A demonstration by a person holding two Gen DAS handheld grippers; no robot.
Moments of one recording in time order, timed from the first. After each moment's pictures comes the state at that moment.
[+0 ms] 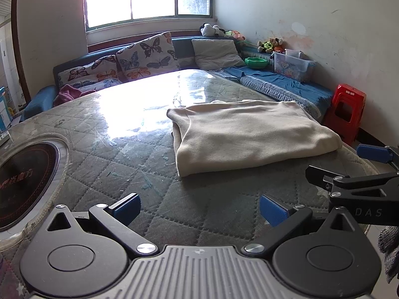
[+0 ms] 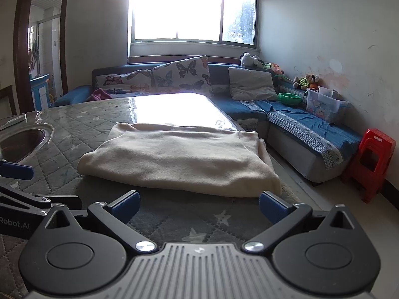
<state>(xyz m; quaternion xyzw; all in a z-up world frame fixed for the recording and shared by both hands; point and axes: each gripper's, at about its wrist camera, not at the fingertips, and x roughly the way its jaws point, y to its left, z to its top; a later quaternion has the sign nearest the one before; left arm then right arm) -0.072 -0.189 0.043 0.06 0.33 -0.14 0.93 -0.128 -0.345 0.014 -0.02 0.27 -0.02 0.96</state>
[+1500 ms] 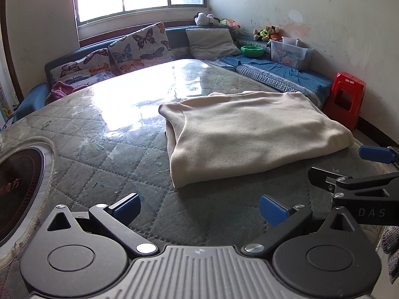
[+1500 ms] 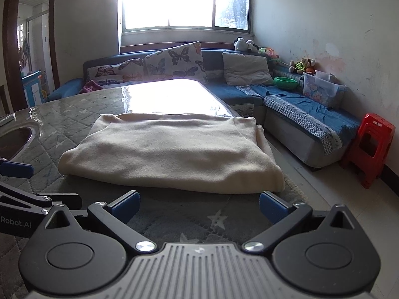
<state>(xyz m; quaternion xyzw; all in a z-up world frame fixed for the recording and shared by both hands) -0.036 -0.202 0.032 0.08 0.35 -0.15 0.92 -0.100 -0.353 0.000 0.00 0.30 -0.03 0.95</state>
